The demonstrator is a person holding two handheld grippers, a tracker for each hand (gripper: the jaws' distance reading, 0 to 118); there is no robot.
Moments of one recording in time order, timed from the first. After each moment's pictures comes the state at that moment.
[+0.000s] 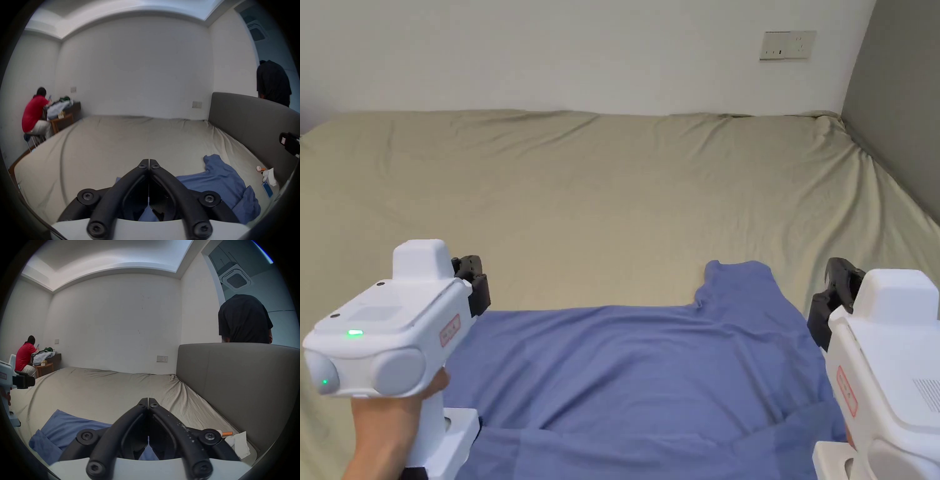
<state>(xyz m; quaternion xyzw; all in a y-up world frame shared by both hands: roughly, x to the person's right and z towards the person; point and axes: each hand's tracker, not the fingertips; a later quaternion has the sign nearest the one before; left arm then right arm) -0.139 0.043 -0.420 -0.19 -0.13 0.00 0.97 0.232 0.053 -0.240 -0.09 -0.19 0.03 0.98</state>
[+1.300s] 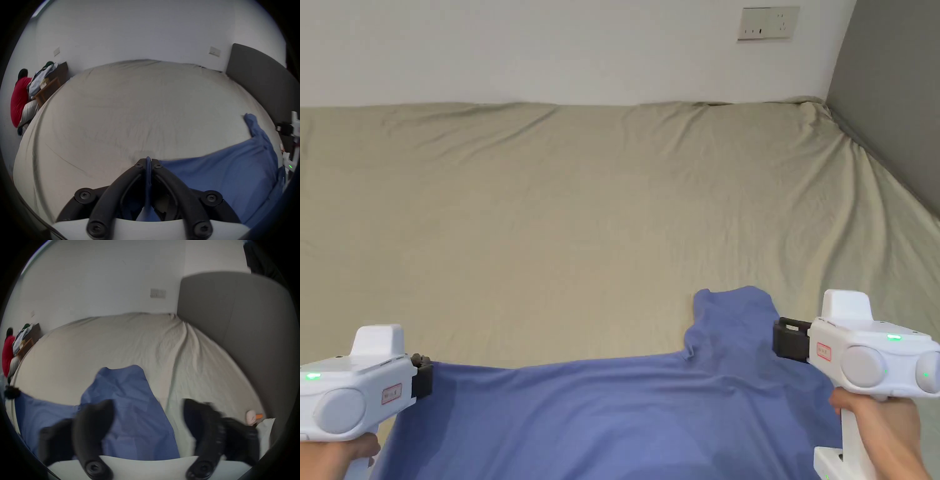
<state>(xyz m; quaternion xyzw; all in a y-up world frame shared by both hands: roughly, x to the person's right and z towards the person) -0.138 -0.084 -0.594 -0.38 -0.14 -0.06 0.91 0.389 -0.105 -0.482 -0.38 -0.21 -0.08 0.90</state>
